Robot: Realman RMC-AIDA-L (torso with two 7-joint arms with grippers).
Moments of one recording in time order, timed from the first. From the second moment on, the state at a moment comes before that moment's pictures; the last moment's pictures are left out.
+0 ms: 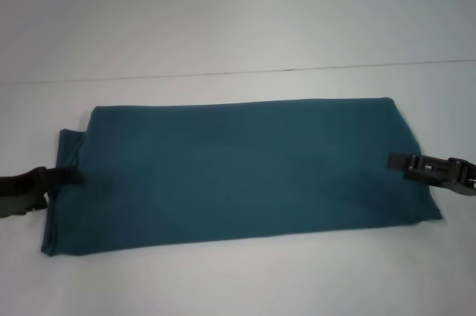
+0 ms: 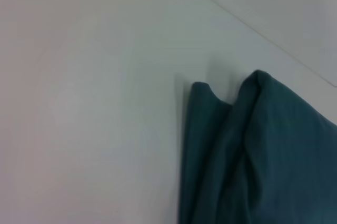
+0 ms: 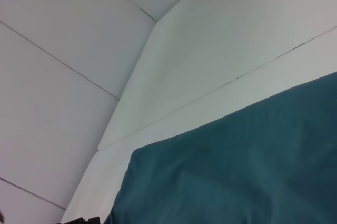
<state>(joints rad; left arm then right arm) -0.59 -2.07 0.63 0.76 2.46 1.11 -2.61 0.45 1.98 -0.42 -0.58 -2.08 -1.53 2.02</state>
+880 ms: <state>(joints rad) -0.66 -2.08 0.68 0.72 2.45 1.18 -2.62 0.45 1.98 -0.42 -0.58 -2.08 -1.53 2.02</state>
